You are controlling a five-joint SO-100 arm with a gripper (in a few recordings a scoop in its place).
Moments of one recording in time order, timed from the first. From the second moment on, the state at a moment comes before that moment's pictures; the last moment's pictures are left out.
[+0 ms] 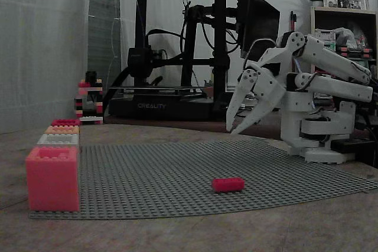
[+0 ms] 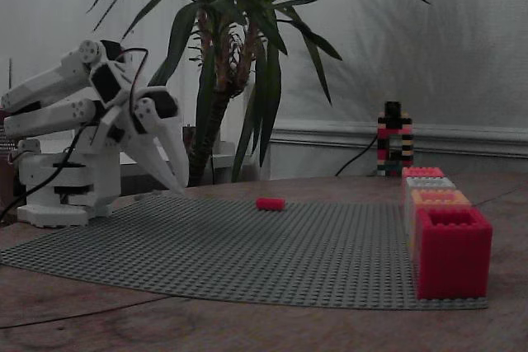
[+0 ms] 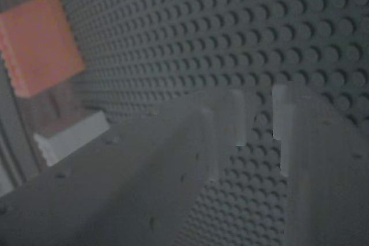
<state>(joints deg) 2.6 183.9 163.0 79.2 1.3</state>
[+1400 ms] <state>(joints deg) 0.0 178.4 156.0 79.1 4.6</state>
